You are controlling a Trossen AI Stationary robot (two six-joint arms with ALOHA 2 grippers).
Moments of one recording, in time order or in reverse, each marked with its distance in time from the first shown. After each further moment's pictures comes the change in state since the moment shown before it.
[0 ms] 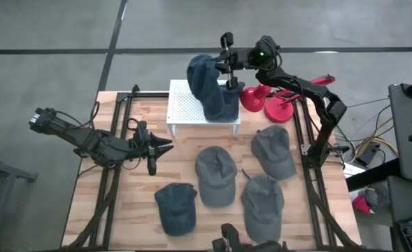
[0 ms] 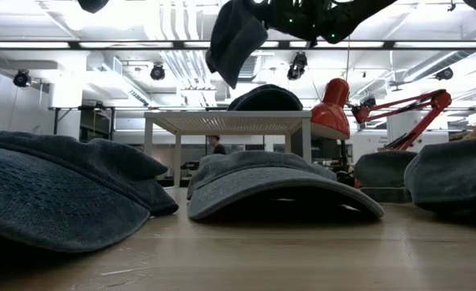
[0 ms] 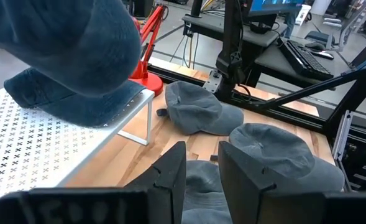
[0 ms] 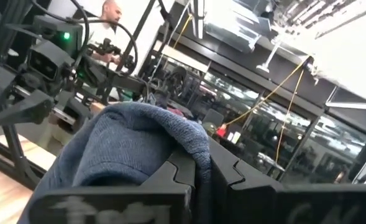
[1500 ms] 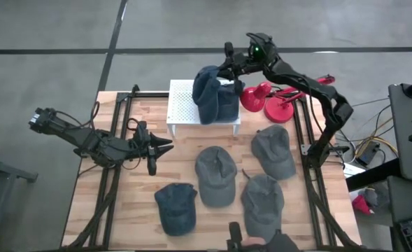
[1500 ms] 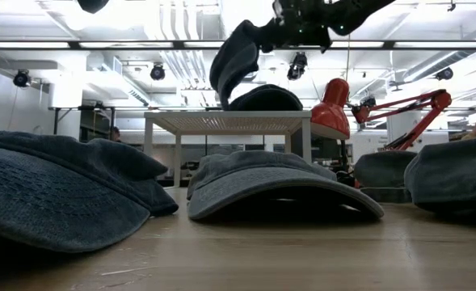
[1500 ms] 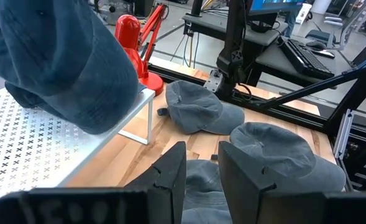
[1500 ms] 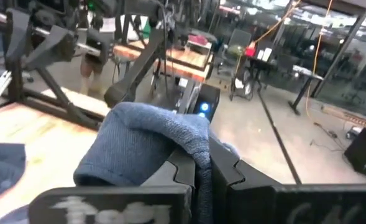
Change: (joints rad) left arm 0.000 0.000 0.000 -0.005 0.000 0.001; right arm -0.038 -0.084 -0.004 -0.605 -0.005 -0.186
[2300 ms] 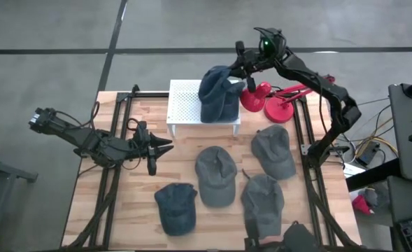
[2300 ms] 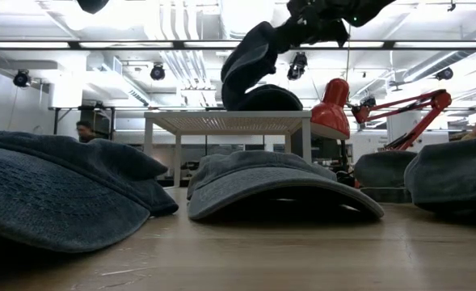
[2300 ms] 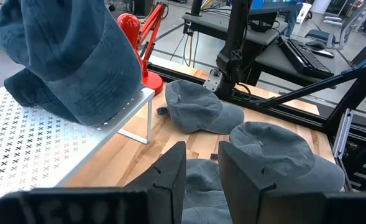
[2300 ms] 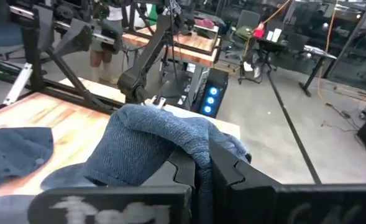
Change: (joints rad) left arm 0.000 0.000 0.000 -0.002 0.003 -0.004; right arm -0.098 -0.075 0.000 -0.227 -0.094 -0.084
